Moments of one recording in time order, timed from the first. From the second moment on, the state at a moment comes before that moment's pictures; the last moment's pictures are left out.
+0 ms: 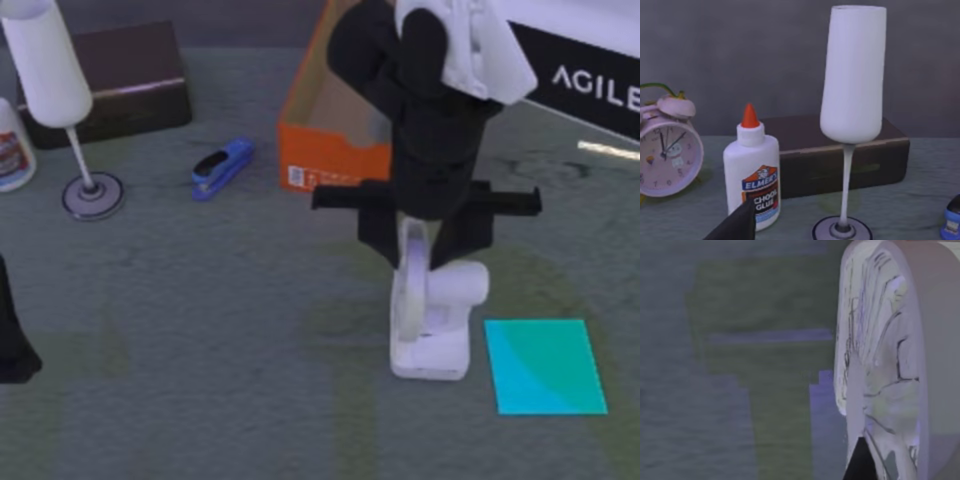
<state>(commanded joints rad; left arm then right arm) 0.00 0.00 0.00 0.00 0.00 0.00 0.66 2.09 1.80 -1.28 0.00 0.72</state>
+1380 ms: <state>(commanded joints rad) 0.00 0.00 0.00 0.00 0.00 0.00 0.58 1.92 1.80 -1.54 -0.08 0.07</state>
